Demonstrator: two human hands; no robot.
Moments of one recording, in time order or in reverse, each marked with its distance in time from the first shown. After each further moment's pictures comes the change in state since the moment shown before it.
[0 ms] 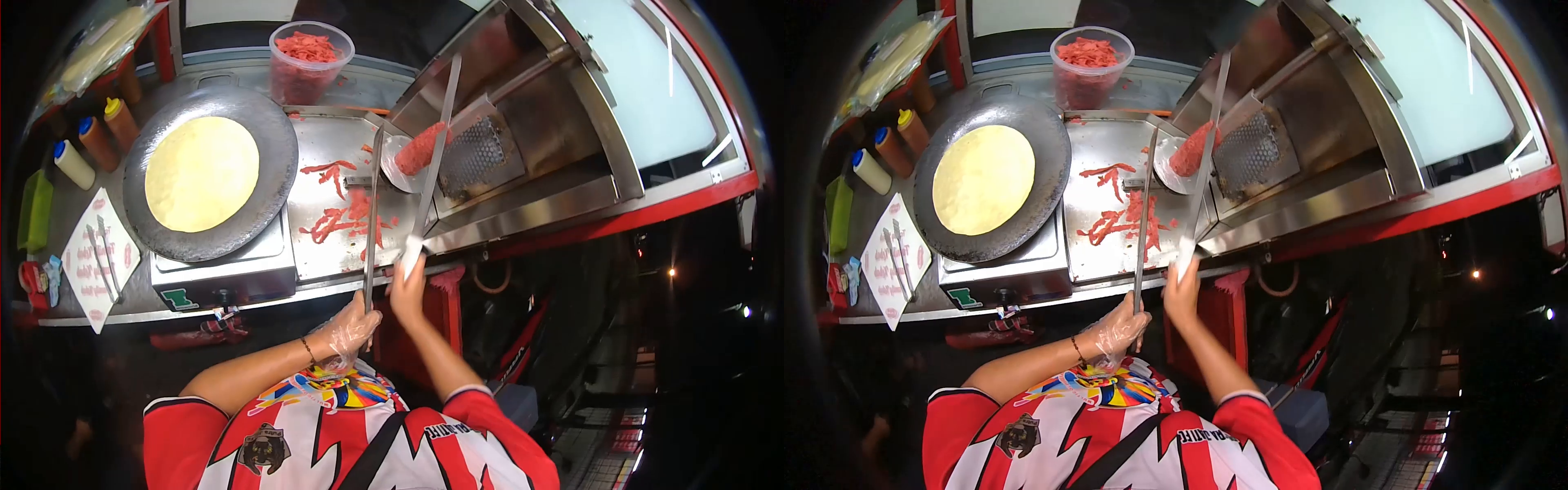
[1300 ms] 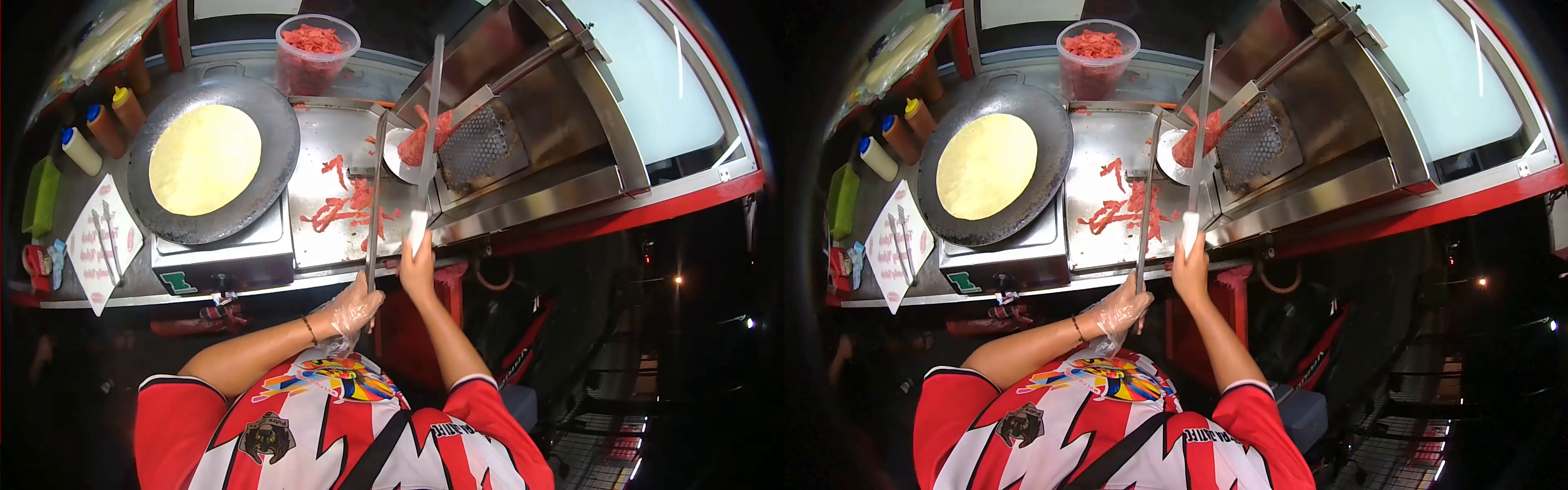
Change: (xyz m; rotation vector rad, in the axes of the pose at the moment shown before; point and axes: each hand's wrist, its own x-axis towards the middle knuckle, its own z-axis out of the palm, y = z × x) left_hand 0.016 0.008 0.002 0.045 0.050 -0.004; right_hand 0.036 0.013 -0.014 -0.106 -0.089 -0.003
